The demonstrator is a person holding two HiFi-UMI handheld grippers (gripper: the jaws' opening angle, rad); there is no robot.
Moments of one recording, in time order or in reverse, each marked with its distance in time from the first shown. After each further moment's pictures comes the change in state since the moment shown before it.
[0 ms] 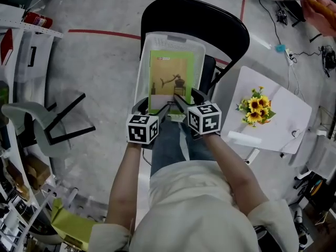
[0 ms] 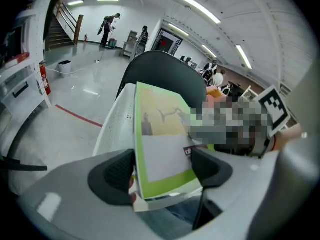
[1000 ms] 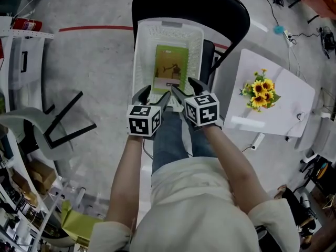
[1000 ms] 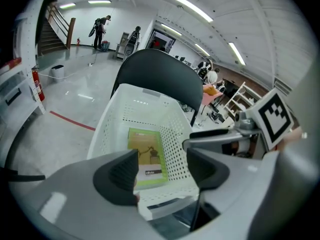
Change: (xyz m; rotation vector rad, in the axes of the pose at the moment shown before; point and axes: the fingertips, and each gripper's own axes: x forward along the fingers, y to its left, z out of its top) left arm 0.014 0.000 0.001 0.068 -0.011 -0.032; right arm 0.014 -0.002 -0.025 -0.014 0.020 -0.063
